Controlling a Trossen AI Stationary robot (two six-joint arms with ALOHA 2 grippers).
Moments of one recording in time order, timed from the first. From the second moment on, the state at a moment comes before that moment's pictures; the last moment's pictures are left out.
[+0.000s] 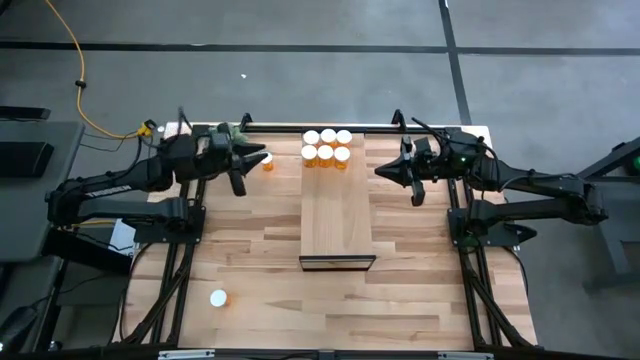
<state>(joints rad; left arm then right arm) 0.38 0.72 0.71 -0.05 -0.09 -0.09 -0.28 0.86 0.74 0.11 -0.35 0.23</state>
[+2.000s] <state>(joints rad) 0.83 1.78 1.22 -0.92 -0.06 0.04 -0.28 0.86 0.74 0.04 -0.35 0.30</state>
